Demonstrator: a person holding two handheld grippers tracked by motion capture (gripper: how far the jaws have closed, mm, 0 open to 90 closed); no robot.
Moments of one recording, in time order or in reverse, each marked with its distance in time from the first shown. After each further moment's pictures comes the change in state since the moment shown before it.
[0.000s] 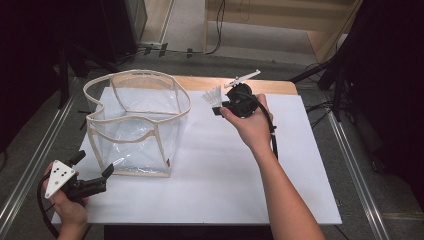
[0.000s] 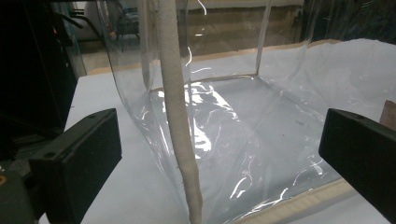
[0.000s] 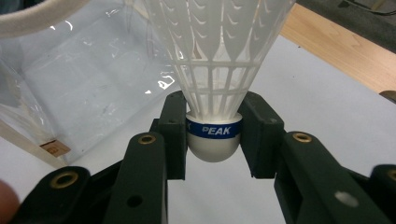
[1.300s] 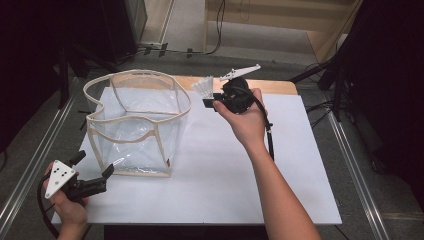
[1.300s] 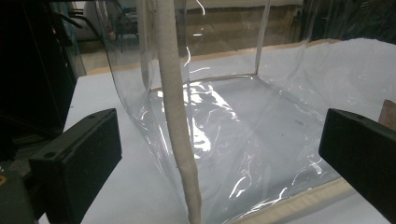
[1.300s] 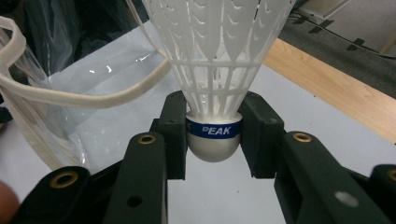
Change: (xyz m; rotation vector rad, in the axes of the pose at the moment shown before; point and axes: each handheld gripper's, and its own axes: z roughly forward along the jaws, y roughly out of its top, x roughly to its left) left arm -0.001 0.000 0.000 0.000 -0.001 -0.004; right arm 0.020 0.018 -0.013 -0.145 0.058 -0.027
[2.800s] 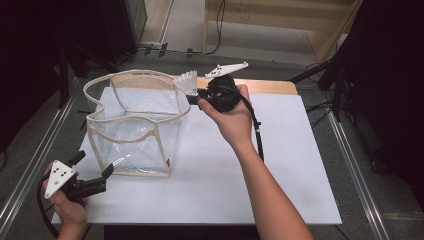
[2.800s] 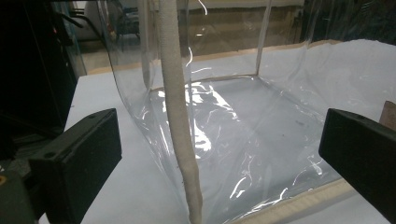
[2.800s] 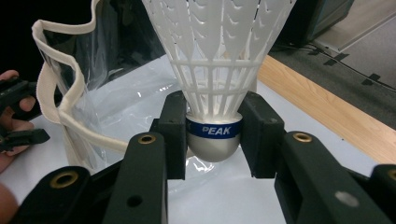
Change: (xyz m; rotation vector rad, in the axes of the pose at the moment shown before) left arm 0.001 0.000 0.000 -0.001 0.001 -0.003; right arm 0.032 0.020 0.007 -0.090 0.055 -0.065
